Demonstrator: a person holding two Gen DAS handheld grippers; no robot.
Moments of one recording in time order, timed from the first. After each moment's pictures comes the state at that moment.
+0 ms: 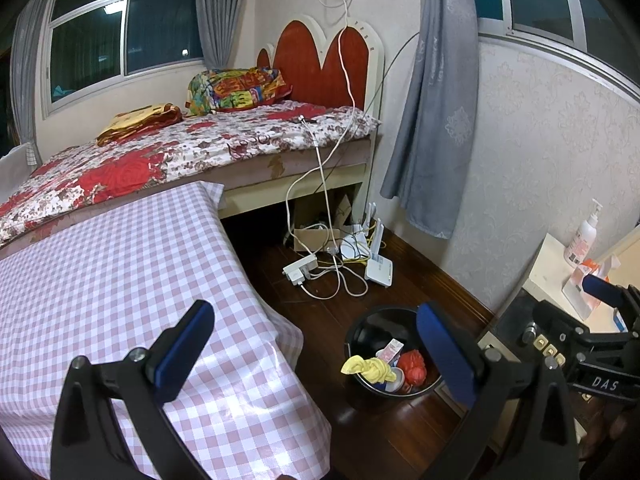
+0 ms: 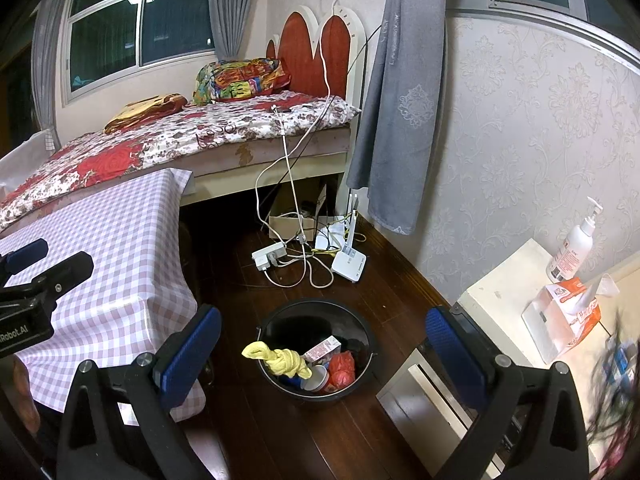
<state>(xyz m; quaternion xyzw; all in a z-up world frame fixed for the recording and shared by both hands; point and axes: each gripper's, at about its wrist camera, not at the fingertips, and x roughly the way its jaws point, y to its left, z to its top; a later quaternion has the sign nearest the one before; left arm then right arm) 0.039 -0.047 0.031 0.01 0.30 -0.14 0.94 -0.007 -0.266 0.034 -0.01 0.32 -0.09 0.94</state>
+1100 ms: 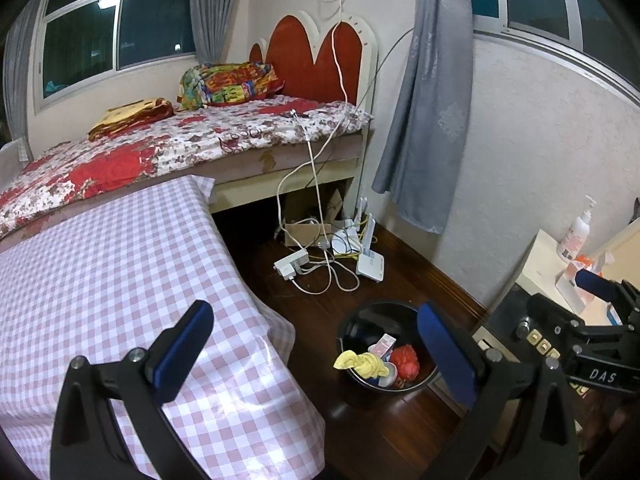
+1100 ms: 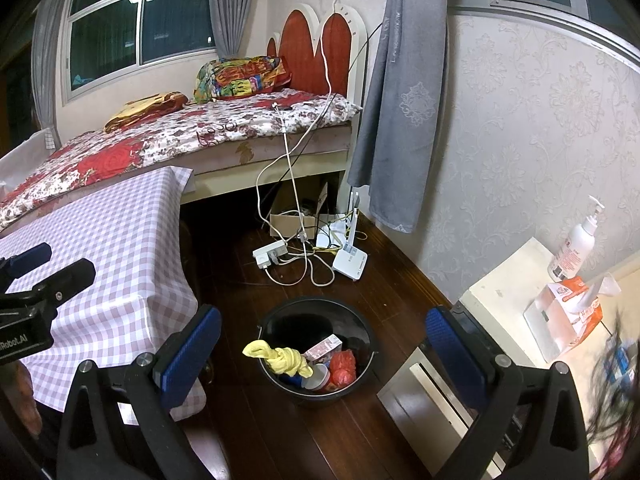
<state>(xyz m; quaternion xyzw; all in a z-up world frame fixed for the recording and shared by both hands) 0.042 -0.050 0.026 0.01 0.31 -0.16 0.94 -0.008 -0.265 0.032 -0.01 0.32 -0.09 0.94</state>
